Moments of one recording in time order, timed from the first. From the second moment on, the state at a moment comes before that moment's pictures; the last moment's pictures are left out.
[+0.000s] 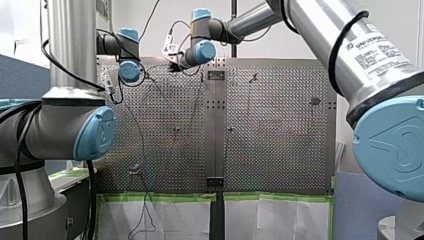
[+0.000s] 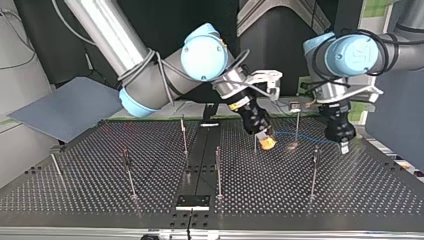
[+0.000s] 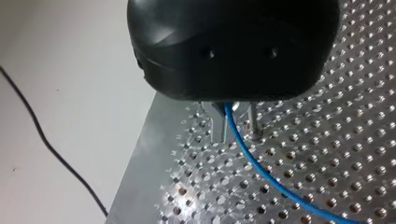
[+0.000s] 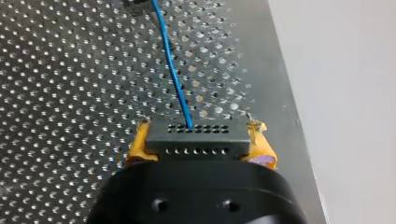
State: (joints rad) left arm 0.08 -1.52 -1.91 -2.68 -1.82 -1.84; right arm 2.51 -0.97 0.92 0.02 1.51 1.83
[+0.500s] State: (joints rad) left arm 0.12 -1.56 -1.89 -2.65 -1.72 -1.87; right arm 2.49 -0.93 0.90 0.02 1.51 1.84
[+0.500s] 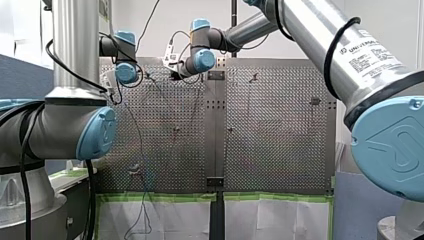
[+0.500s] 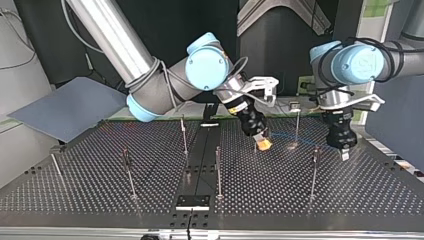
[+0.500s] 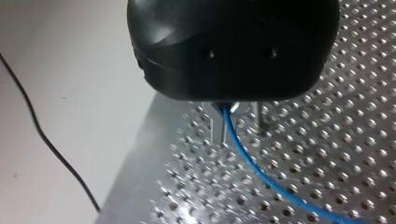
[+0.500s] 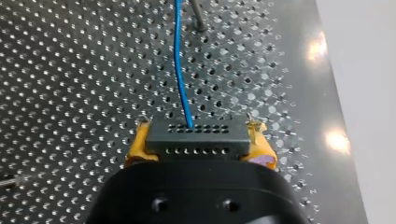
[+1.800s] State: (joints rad) left arm 0.19 -1.74 -1.77 -2.57 -1.60 -1.93; right arm 2.45 -0.85 0.78 0.03 1.48 1.84
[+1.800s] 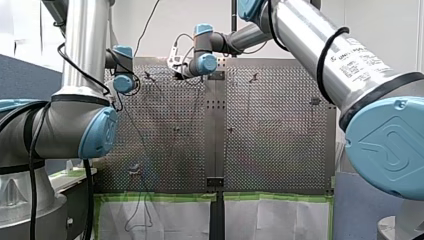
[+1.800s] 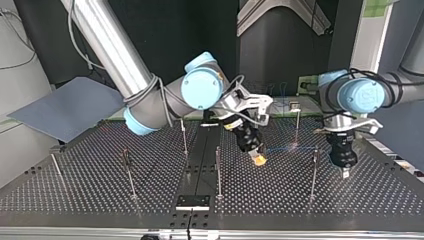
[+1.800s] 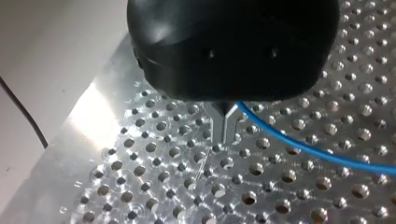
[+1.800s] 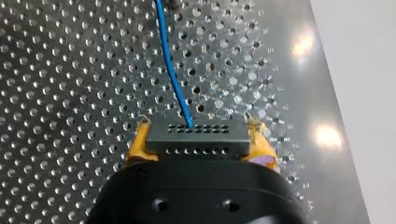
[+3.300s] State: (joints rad) left arm 0.18 -1.63 -1.79 -2.81 -1.75 -1.90; right arm 2.43 -0.85 0.78 0.04 1.55 1.82
